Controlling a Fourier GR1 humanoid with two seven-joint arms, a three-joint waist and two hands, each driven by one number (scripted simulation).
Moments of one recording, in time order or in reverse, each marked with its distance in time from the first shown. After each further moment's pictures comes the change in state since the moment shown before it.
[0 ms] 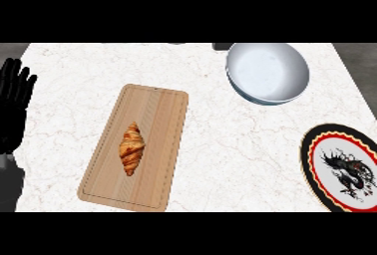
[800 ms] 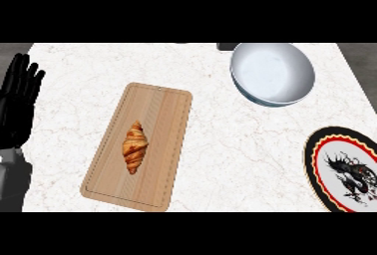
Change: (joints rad) left arm -0.036 -0.019 -0.019 0.010 -0.020 0.009 0.010; right arm -0.300 -0.043 -0.129 -0.490 -0.425 0.202 0.318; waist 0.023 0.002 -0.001
